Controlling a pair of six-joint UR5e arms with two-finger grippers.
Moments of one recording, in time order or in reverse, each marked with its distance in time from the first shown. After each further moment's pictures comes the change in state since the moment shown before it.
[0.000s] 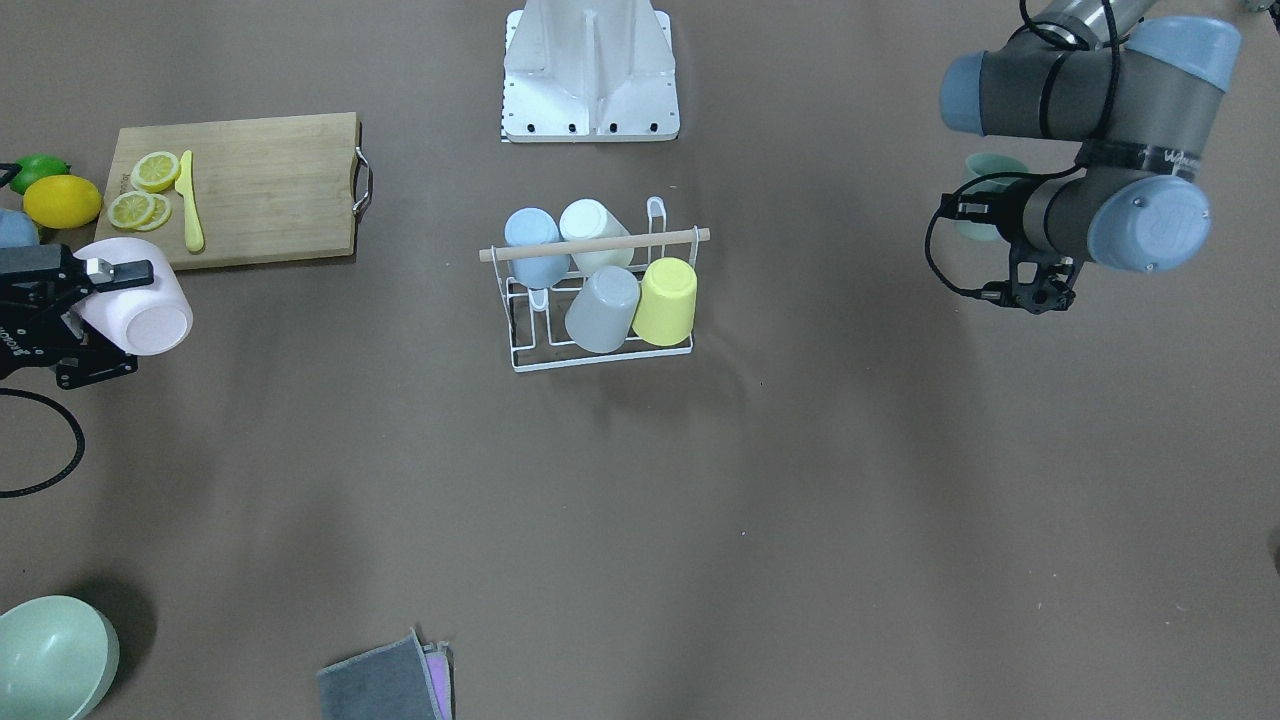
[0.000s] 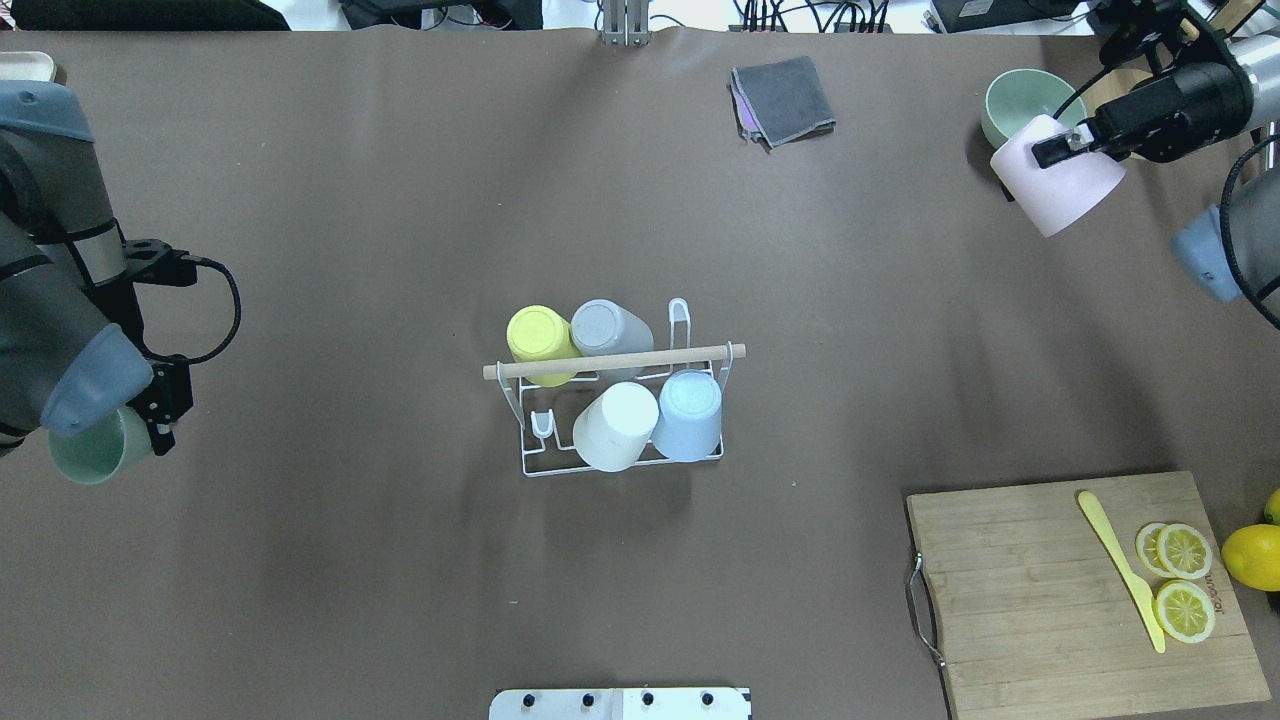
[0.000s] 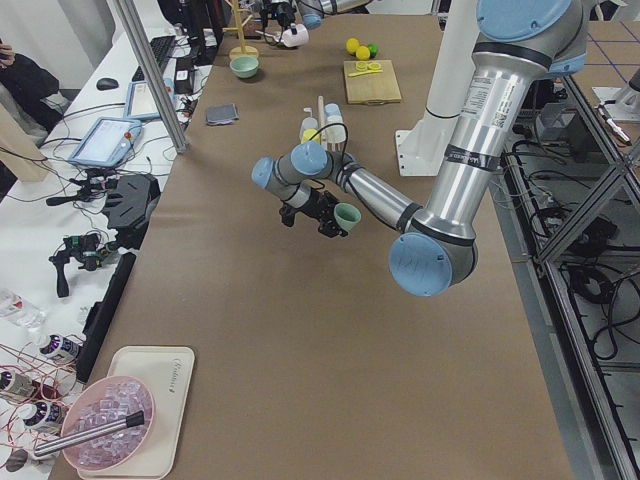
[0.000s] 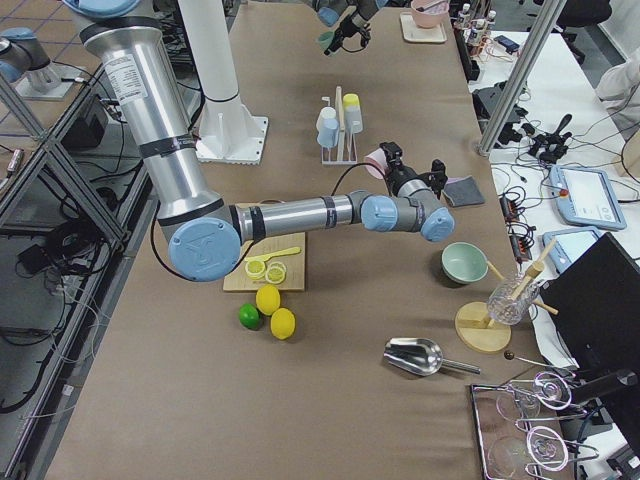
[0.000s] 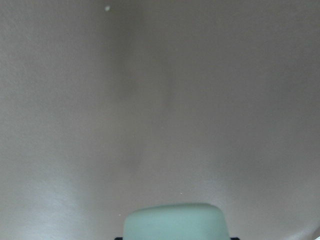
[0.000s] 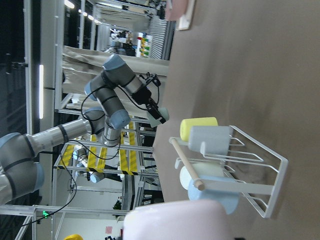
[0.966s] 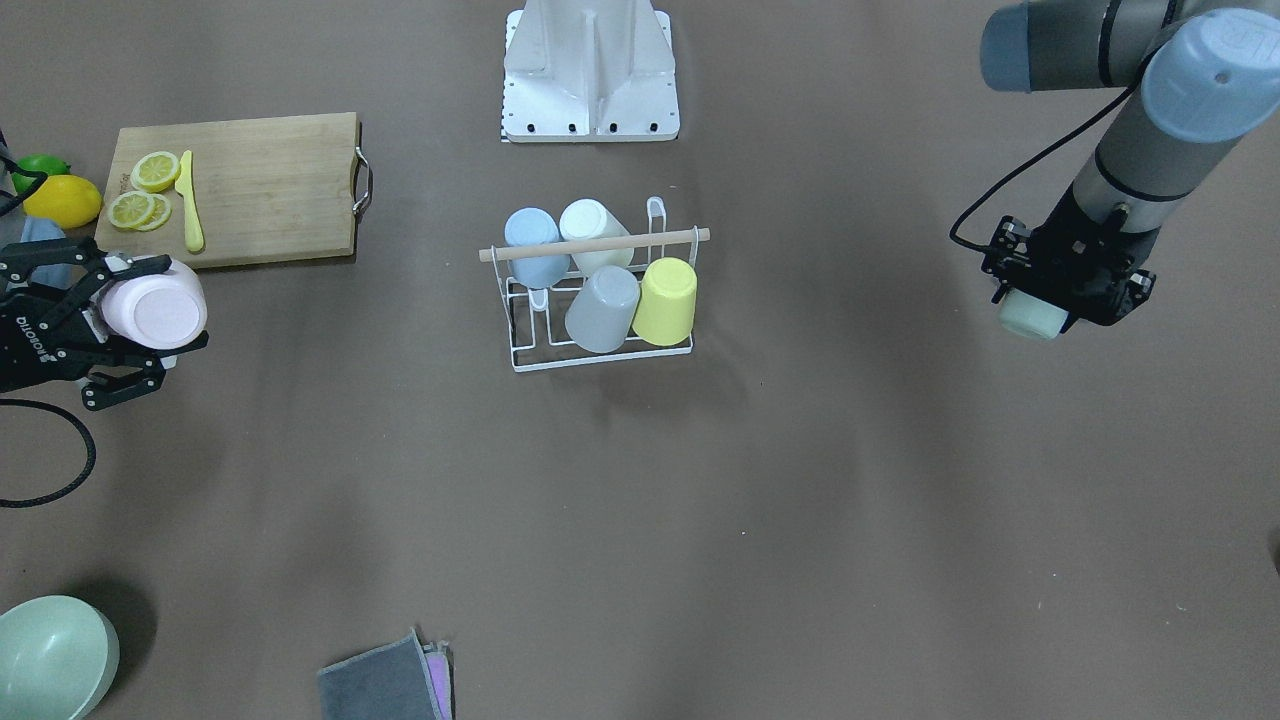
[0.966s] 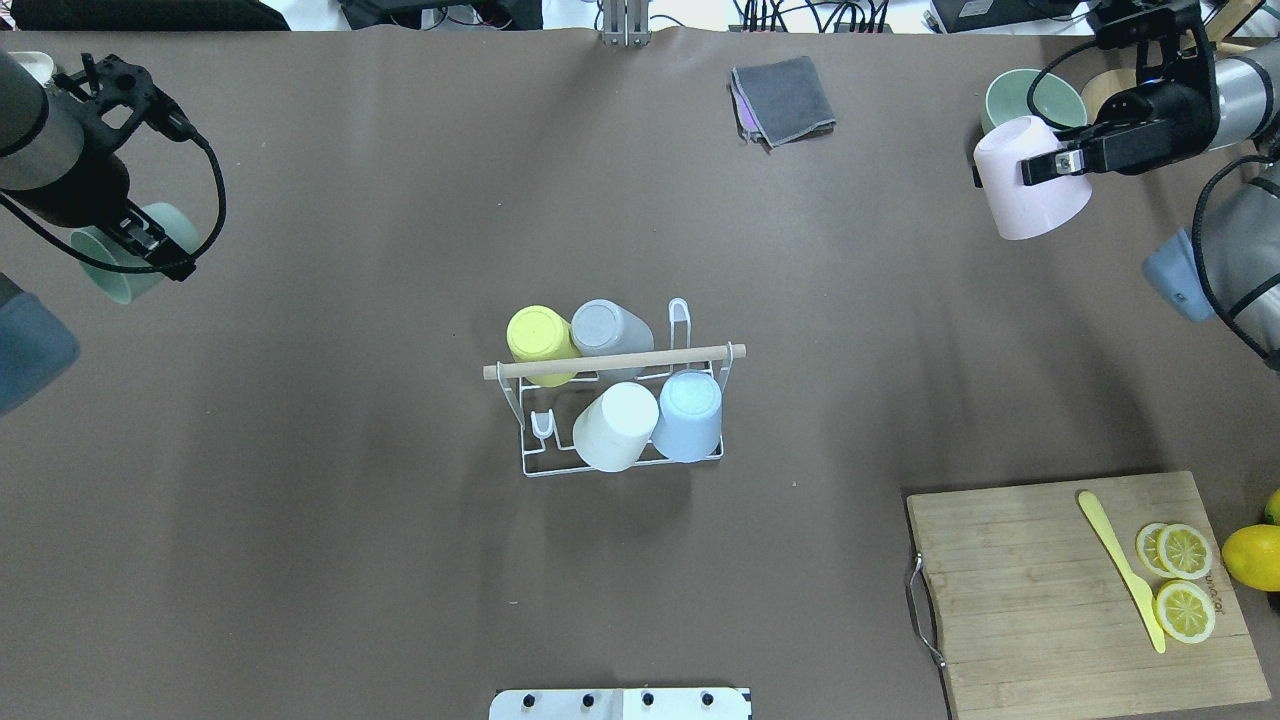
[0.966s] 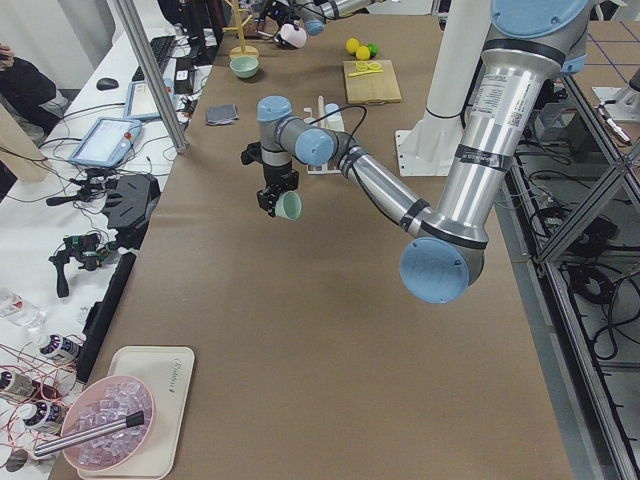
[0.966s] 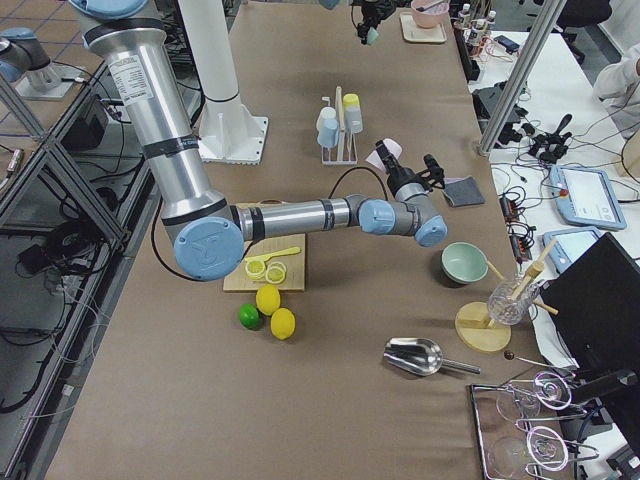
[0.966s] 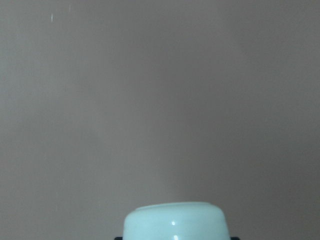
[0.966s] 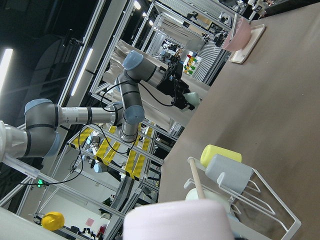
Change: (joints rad) left arm -0.077 0.041 -0.090 -0.796 0.301 0.017; right arm -0.059 0.013 -0.027 -0.029 0.081 -0.497
